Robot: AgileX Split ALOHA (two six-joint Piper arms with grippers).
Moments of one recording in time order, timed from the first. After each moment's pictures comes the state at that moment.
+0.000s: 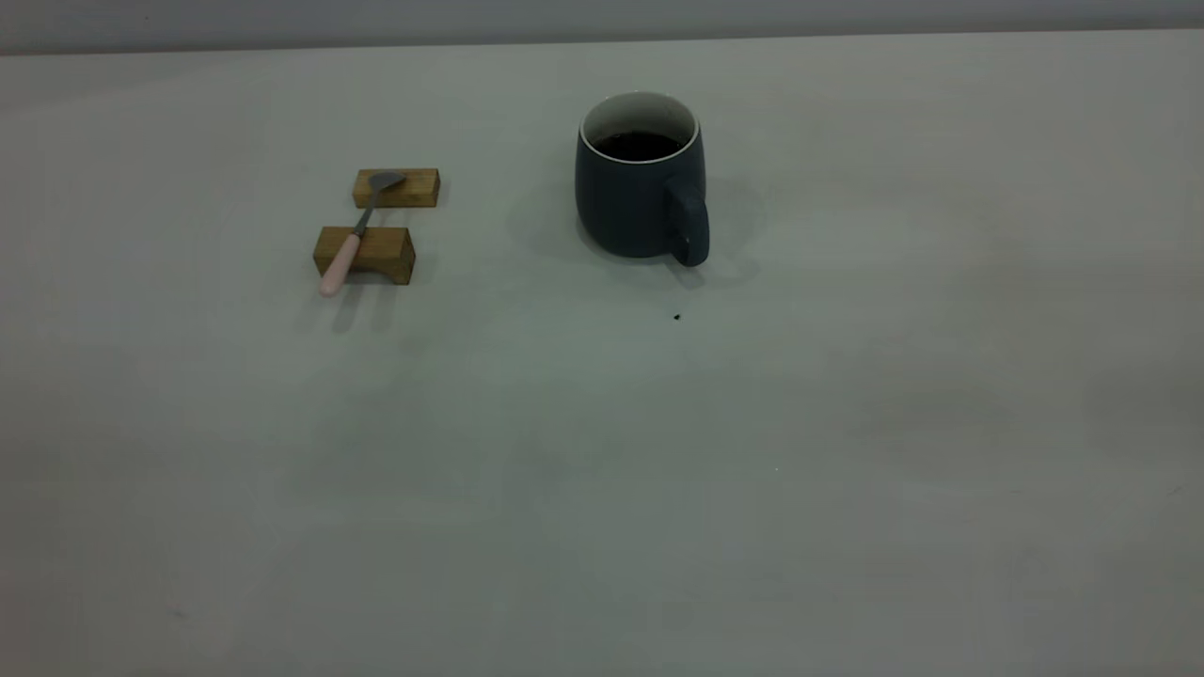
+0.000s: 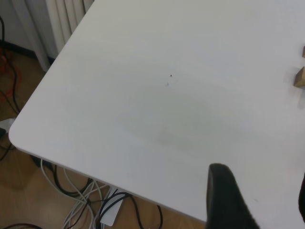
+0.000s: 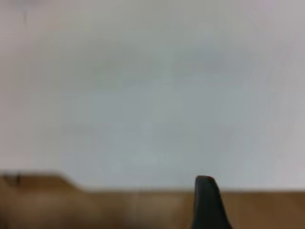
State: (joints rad) left arm 0.02 -0.02 -0.49 0.24 1.16 -0.35; right arm 0.09 0.28 -0.47 -0.03 1.12 0.08
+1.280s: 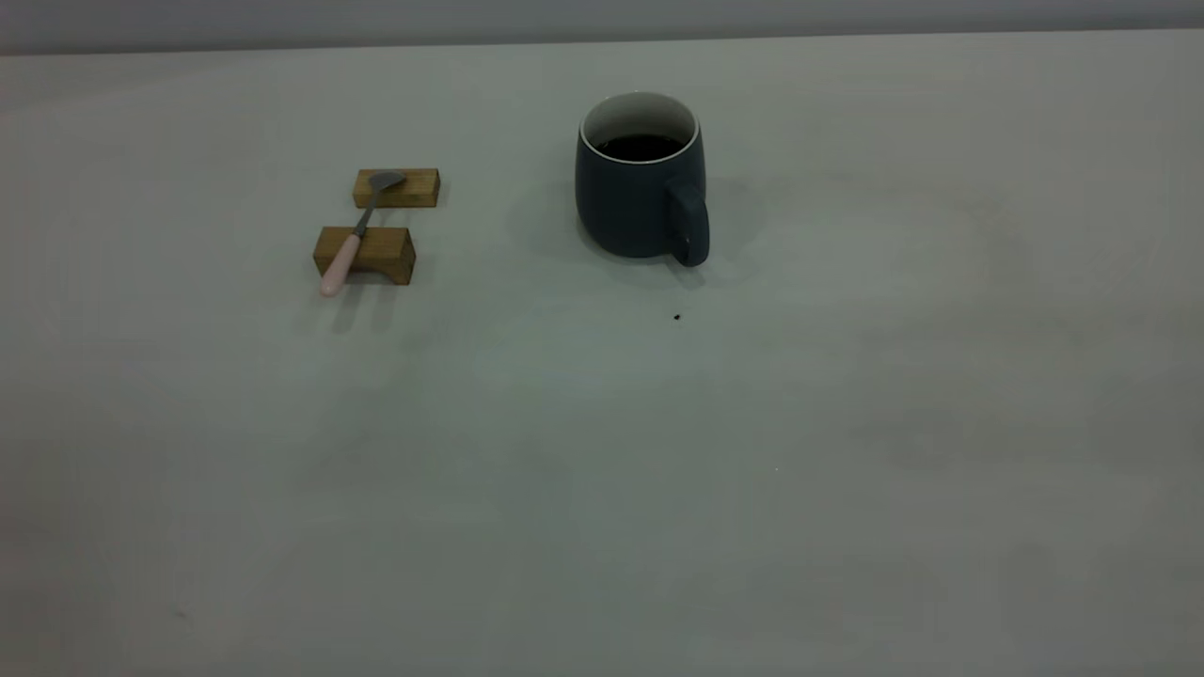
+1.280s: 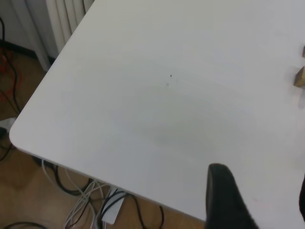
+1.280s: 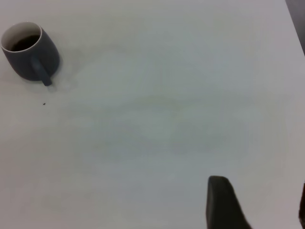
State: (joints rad) left arm 0.02 0.04 -0.50 0.24 1.13 -0.35; right arm 0.09 0.02 -0.47 -0.05 1.13 0.10
